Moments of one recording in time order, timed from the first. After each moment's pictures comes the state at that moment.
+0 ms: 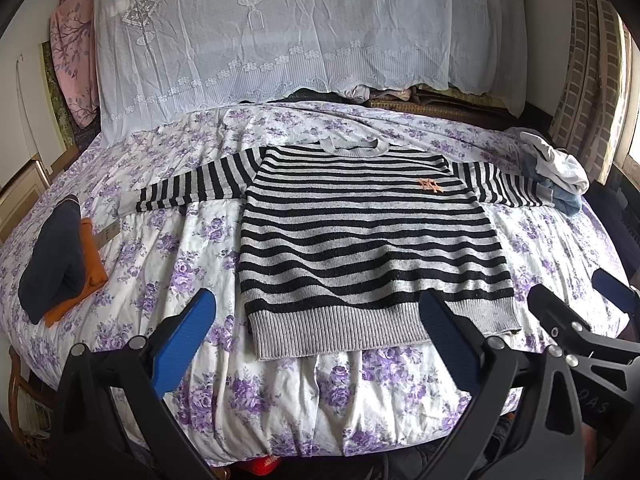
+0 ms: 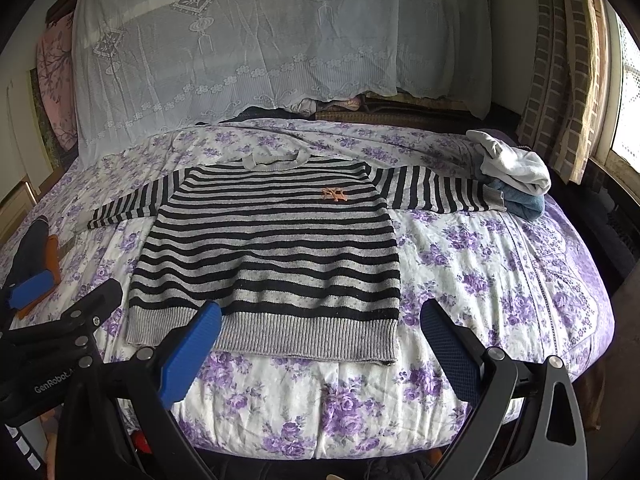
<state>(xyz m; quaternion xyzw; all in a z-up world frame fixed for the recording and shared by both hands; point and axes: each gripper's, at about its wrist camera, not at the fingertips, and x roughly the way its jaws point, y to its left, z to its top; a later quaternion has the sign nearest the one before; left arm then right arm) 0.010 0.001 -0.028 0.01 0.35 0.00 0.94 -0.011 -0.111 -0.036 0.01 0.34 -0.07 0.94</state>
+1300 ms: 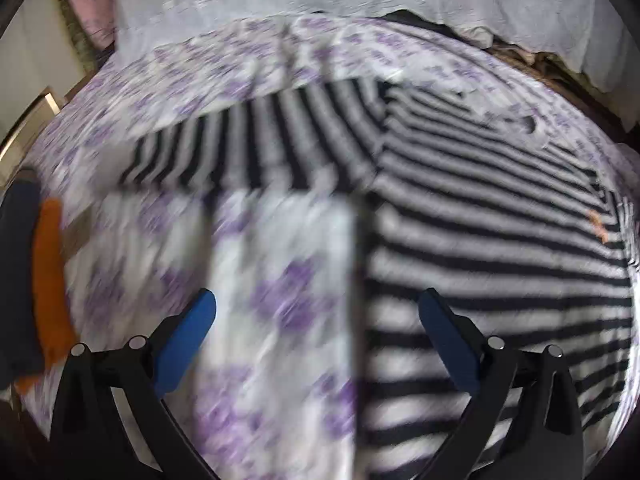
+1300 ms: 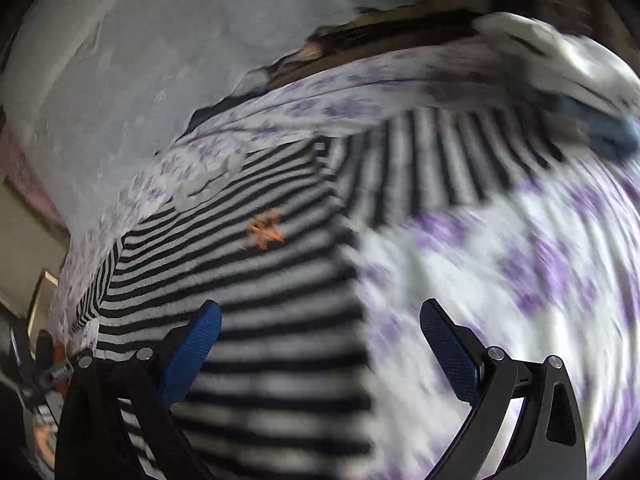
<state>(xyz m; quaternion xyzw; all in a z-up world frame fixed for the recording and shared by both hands) 0.251 0.130 -0.120 -0.03 0.49 0.09 0.87 0.238 -0.265 -0.123 0.17 0.41 0.00 0.89</state>
